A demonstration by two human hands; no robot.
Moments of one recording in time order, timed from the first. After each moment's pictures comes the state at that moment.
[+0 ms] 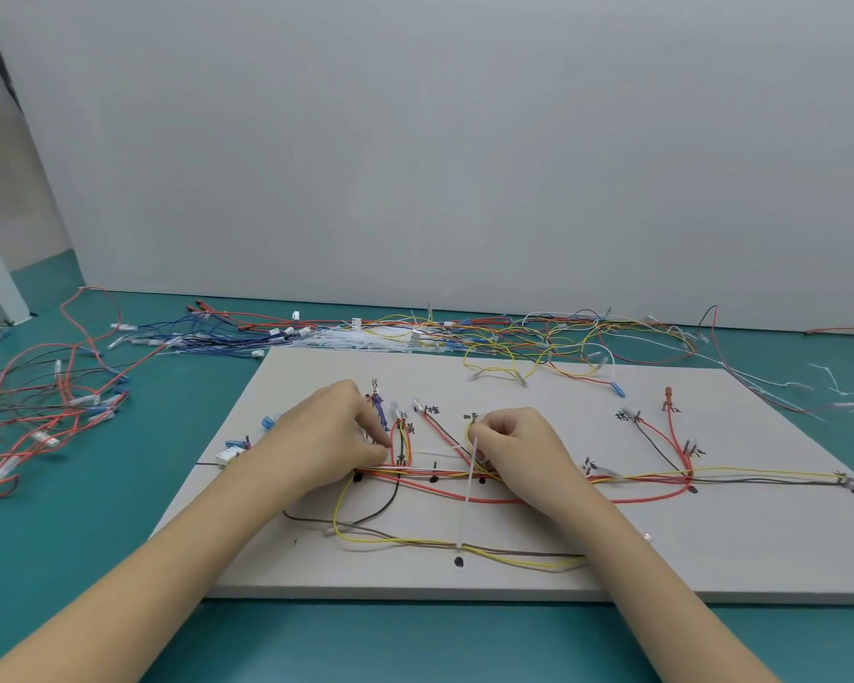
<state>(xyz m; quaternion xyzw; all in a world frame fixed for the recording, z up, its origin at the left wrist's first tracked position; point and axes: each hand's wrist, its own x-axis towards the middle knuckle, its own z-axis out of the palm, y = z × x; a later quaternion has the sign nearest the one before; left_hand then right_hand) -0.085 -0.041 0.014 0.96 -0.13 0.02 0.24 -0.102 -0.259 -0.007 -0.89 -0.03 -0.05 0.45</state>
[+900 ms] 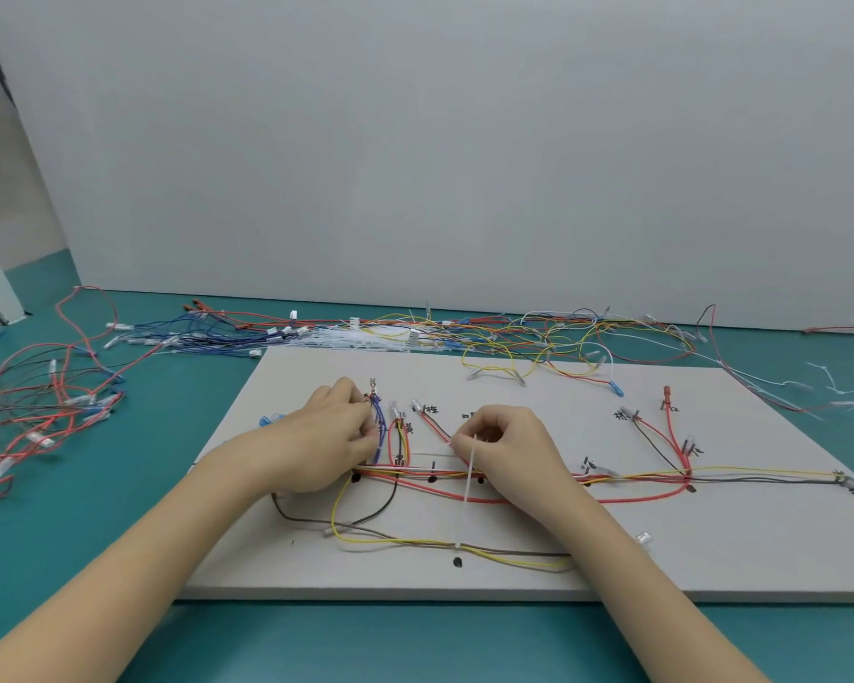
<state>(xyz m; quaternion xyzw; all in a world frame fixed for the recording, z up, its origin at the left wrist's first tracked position) -0.079 -0.029 0.012 0.96 -0.21 -0.07 0.16 -0.104 -0.252 -0.009 -0.88 -0.04 -0.07 0.47</state>
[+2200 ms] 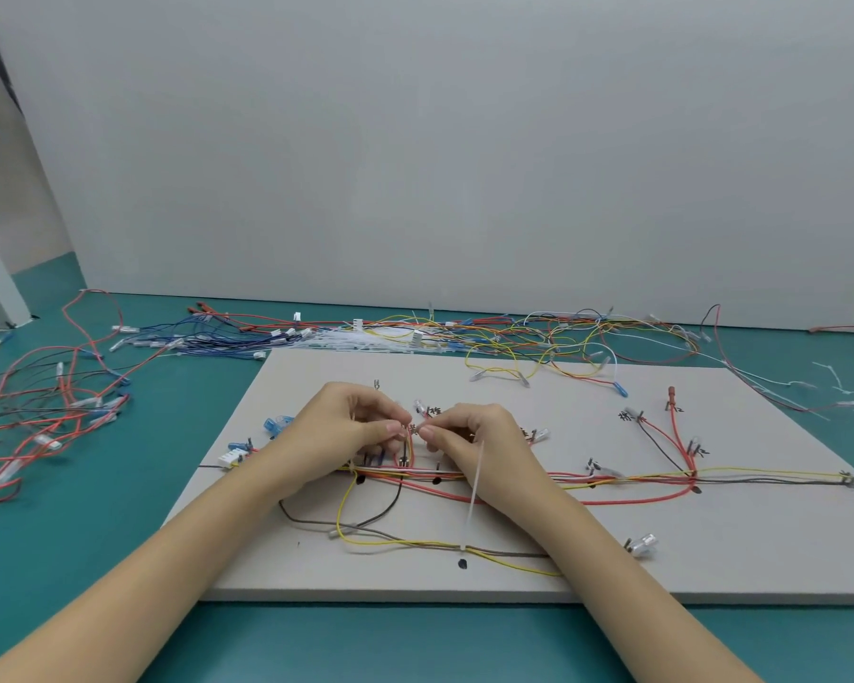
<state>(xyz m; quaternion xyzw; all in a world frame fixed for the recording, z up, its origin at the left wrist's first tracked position) -0.072 -0.040 -0.003 0.79 -0.14 -0.08 0.59 -0.097 -0.229 -0.010 -0.85 -0.15 -0.09 0.49</state>
